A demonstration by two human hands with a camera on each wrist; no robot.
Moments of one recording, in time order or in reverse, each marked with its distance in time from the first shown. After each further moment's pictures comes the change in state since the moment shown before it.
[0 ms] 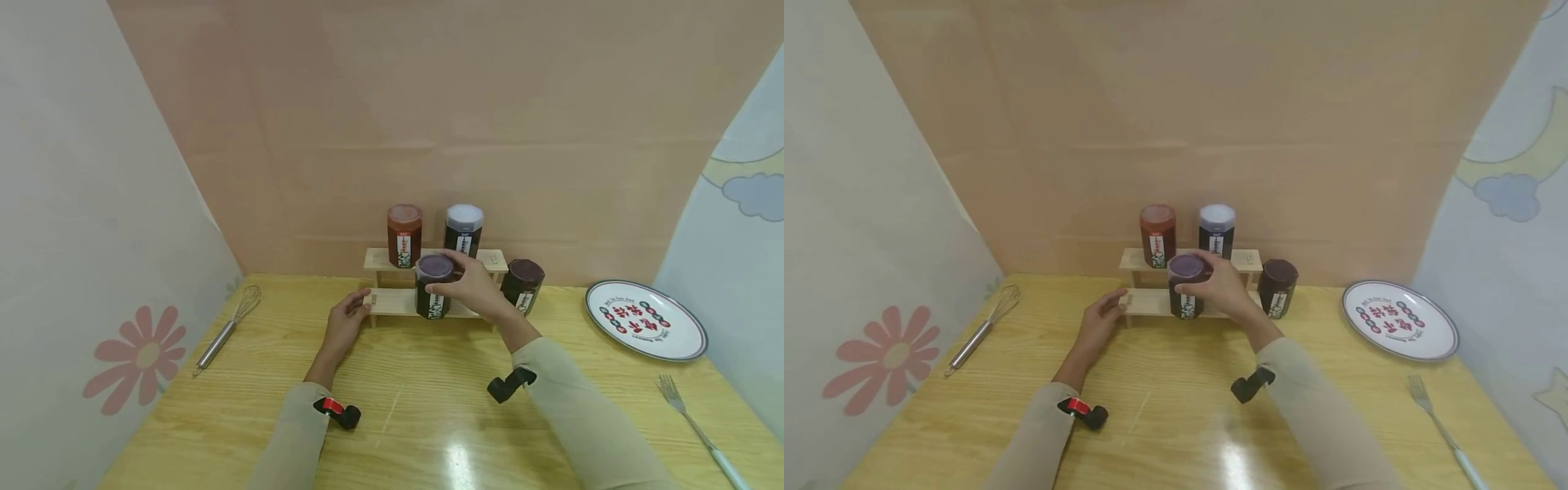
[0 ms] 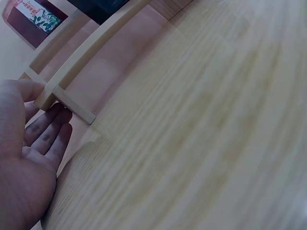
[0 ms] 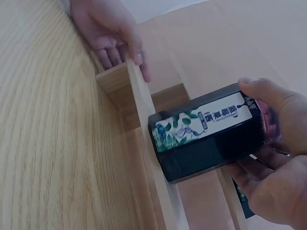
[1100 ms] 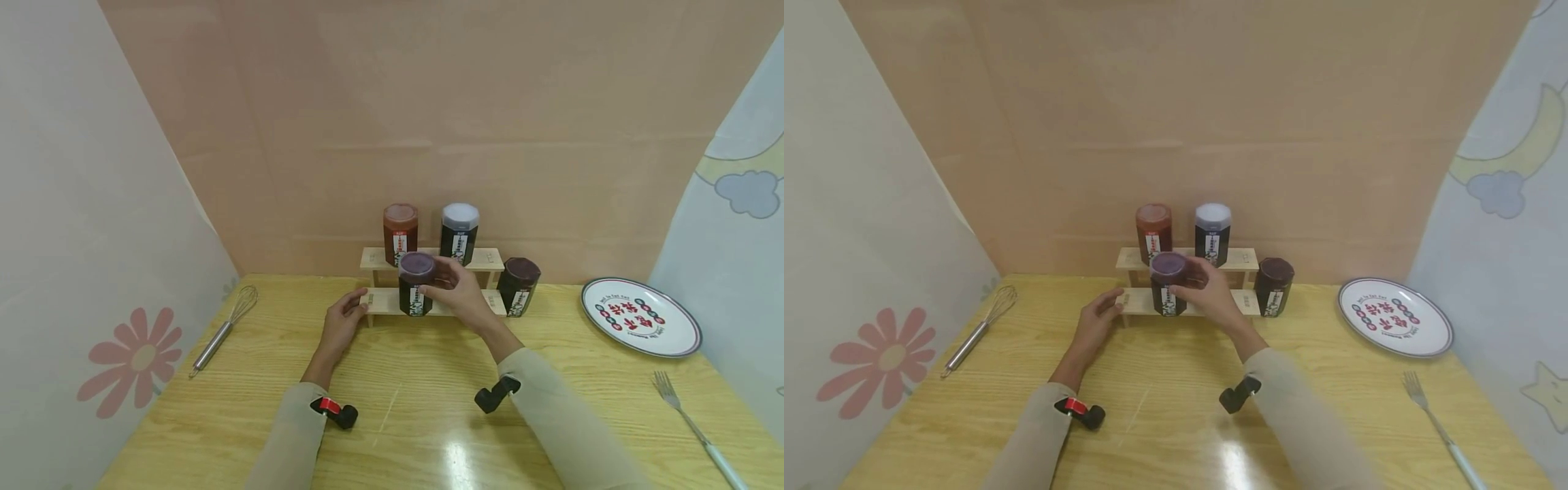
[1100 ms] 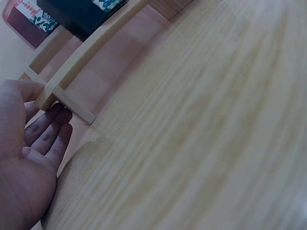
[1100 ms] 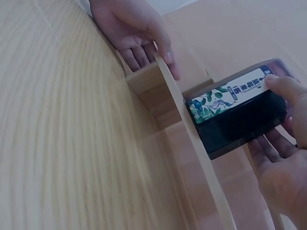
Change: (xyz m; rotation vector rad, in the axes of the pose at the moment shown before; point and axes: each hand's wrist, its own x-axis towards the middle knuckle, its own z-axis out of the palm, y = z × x) left_hand -0.002 0.003 -0.001 -0.005 -0.012 -0.008; right_hand -0.006 0.024 0.025 0.229 0.076 -0.090
